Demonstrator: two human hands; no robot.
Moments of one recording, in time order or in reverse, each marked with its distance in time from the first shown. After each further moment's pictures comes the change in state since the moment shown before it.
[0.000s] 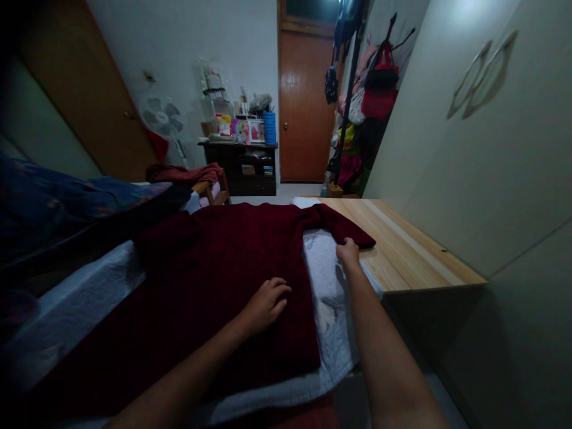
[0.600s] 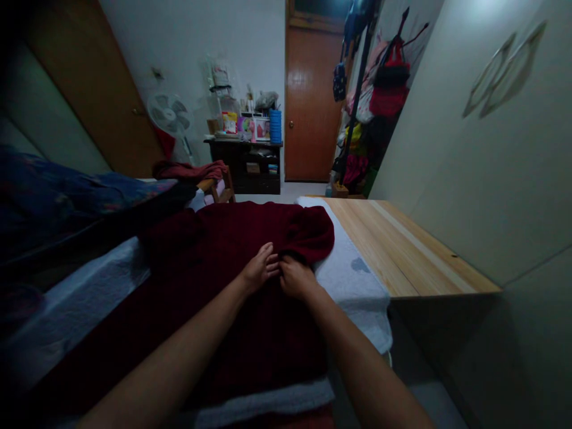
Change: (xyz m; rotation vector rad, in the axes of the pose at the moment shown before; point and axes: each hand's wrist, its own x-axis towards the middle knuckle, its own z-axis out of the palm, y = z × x) left_hand 0.066 -0.047 -0.027 -1.273 0.176 -0.612; right_hand -0.102 -0.113 0.024 -0.042 -0.535 -0.740
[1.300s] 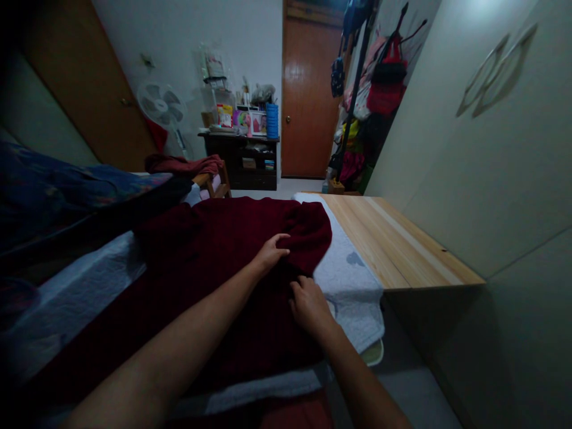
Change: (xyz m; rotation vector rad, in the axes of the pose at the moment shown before) left_hand 0.024 0.005 0.033 0.281 0.025 0.263; right_hand -0.084 -0.023 -0.001 -0.042 -0.010 0.202
